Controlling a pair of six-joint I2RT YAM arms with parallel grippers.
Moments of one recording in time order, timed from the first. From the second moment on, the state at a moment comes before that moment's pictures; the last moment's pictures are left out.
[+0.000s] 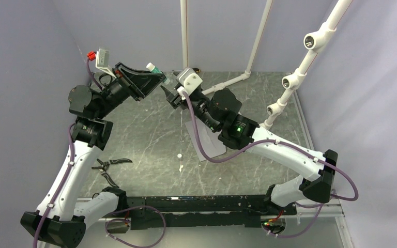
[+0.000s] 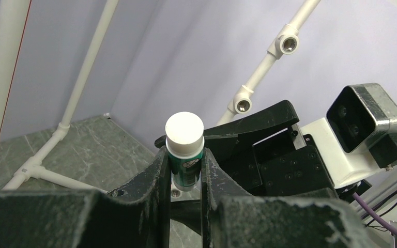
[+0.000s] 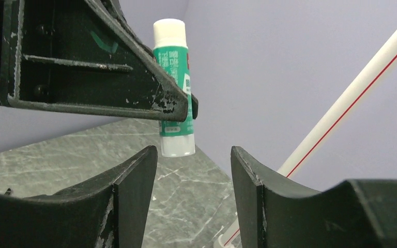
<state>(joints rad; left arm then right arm) -0.27 1.00 1.17 0.31 0.63 -0.84 1.08 1.41 1.44 0.22 0.22 -0.39</state>
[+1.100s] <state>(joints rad) -0.29 1.01 1.15 0.54 0.93 -0.80 0.75 1.36 1.49 0.22 -0.78 0.32</state>
